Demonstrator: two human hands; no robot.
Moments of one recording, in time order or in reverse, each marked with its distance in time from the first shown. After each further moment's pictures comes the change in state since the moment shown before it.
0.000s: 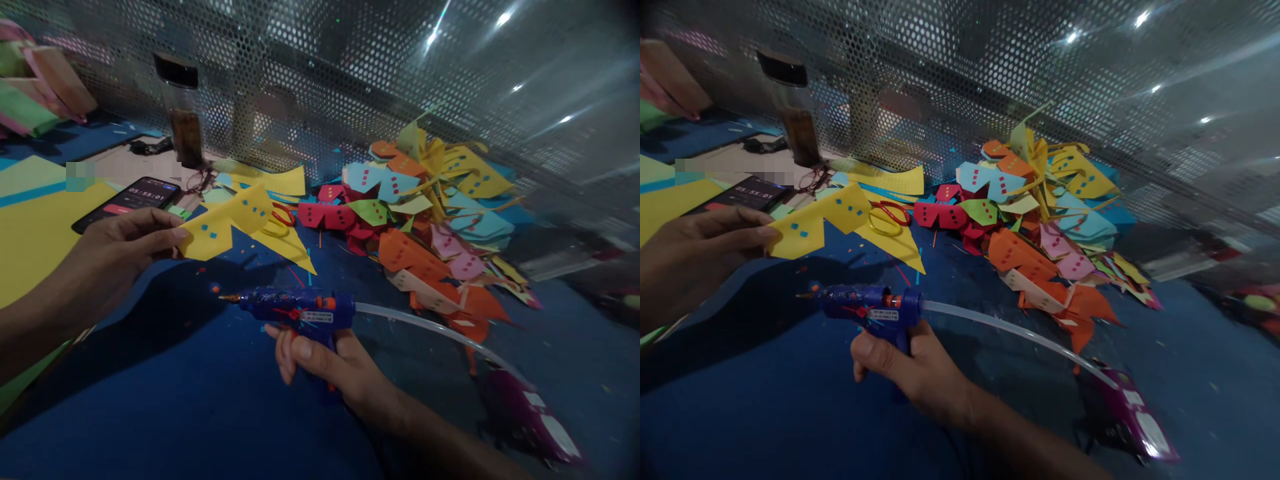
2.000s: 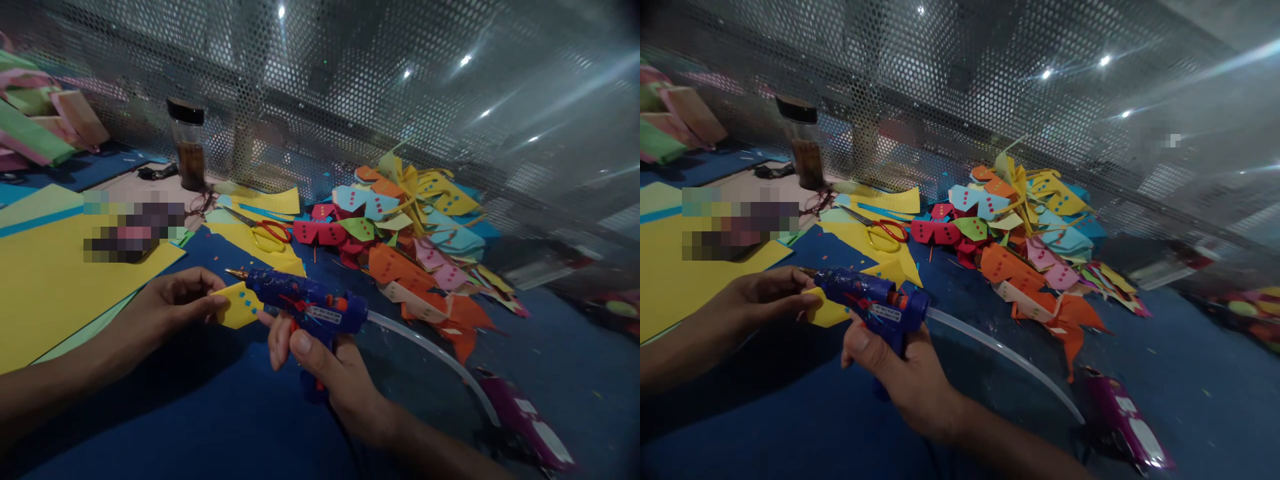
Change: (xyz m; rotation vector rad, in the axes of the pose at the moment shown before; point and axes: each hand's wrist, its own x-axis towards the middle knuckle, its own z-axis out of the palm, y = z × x) left_hand -0.024 -0.029 0.010 0.161 -0.420 0.033; right_hand 0.009 -0.018 0.021 -0.054 0.172 -0.159
